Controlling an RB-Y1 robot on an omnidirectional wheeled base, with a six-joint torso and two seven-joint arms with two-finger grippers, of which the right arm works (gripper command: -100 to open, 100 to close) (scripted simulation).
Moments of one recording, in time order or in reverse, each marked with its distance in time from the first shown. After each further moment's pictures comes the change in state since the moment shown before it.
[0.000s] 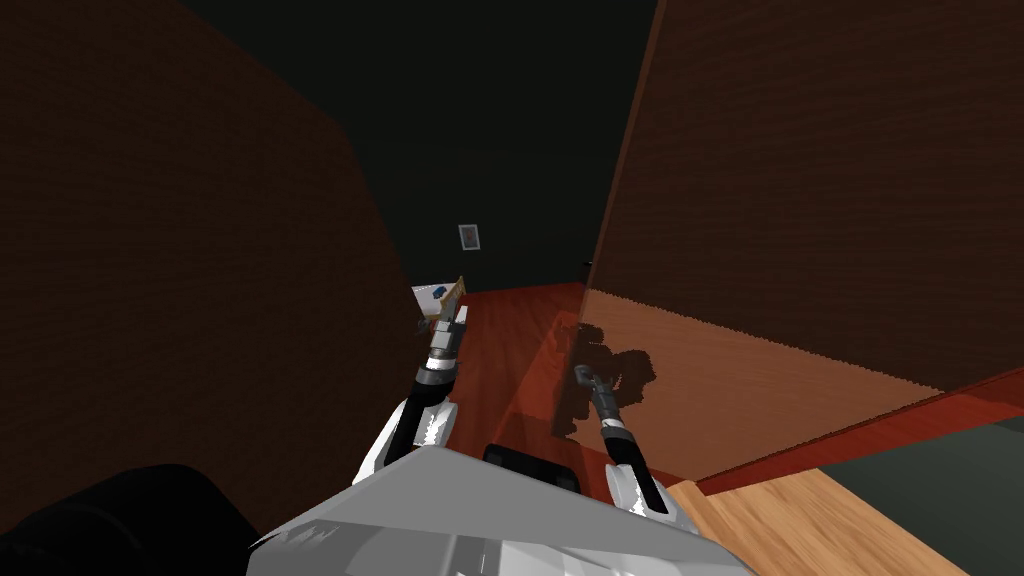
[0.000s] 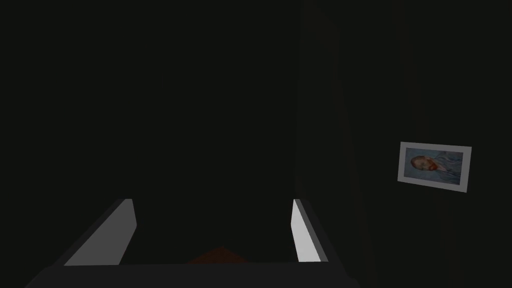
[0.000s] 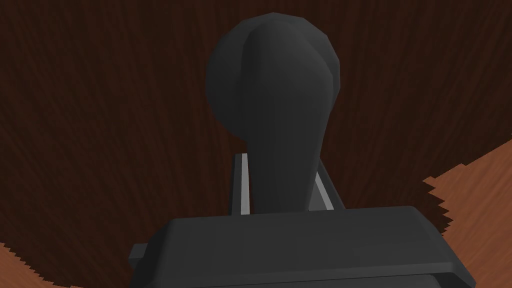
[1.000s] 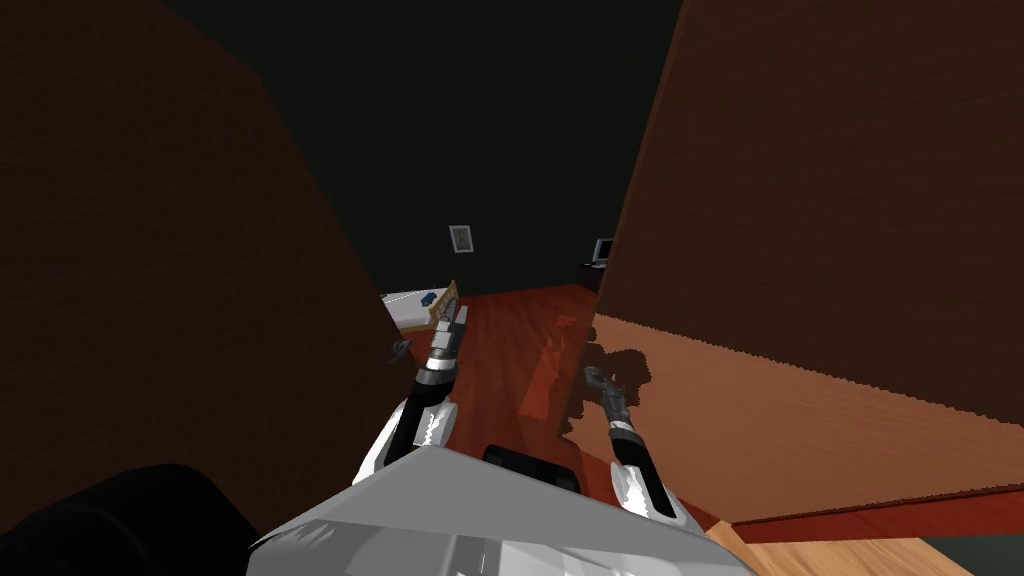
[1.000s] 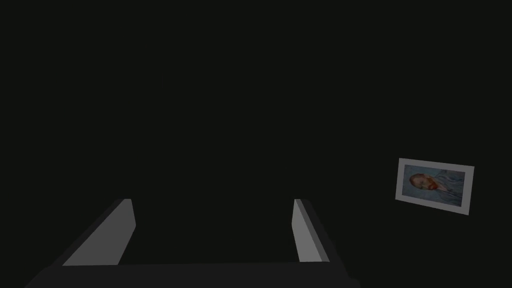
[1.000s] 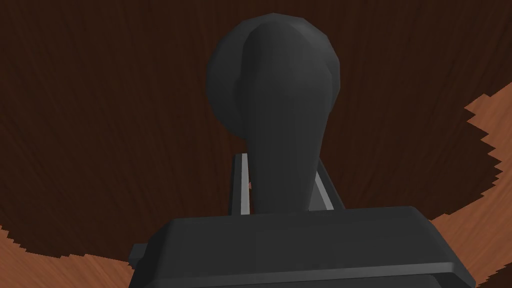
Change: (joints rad) arm -0.005 0.010 -0.094 0.024 -0.033 0.011 0.034
